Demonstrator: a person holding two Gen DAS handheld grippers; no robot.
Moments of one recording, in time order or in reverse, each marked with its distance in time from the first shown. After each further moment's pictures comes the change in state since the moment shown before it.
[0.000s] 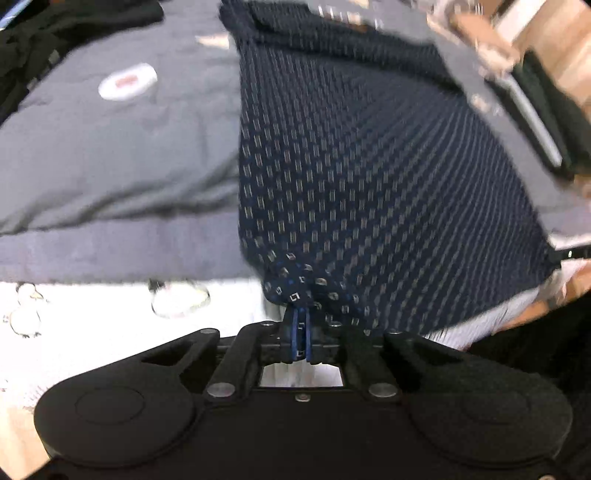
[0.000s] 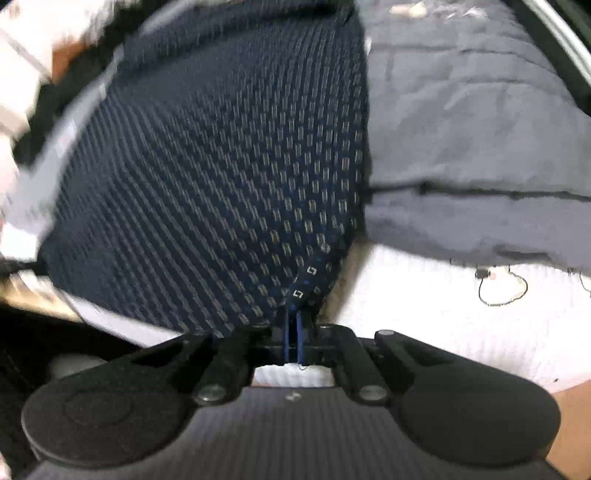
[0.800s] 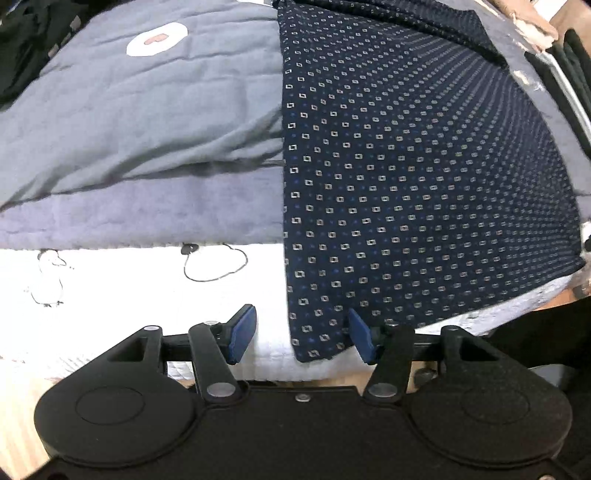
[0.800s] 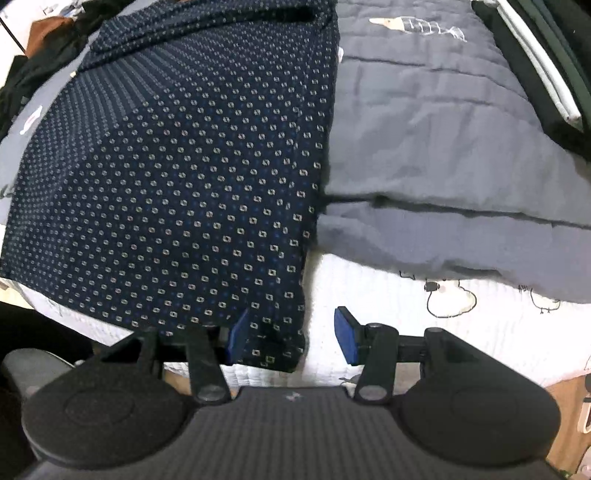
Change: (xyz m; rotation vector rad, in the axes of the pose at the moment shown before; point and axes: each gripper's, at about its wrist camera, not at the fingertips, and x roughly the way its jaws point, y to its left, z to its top) left arm 0.024 0.005 -0.003 -0.012 0.159 0.122; right arm 0.015 0.006 0.002 -0.100 0.058 -0.213
